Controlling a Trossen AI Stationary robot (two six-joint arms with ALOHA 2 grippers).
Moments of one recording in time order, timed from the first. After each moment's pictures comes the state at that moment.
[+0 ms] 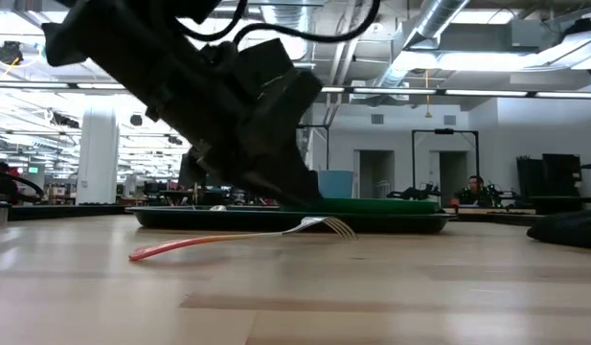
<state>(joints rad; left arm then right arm) -0.44 1.99 1.07 0.06 -0.73 -0.74 0.30 1.06 1.25 -0.57 -0.10 0.53</state>
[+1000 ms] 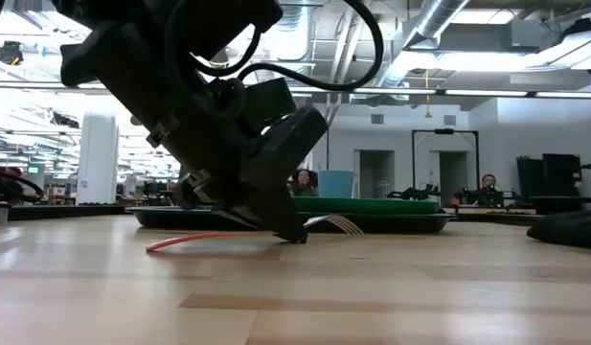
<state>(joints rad) -0.42 2.05 1.09 -0.03 -0.62 -0.92 0.30 1.06 1.25 -0.57 -0.10 0.54</state>
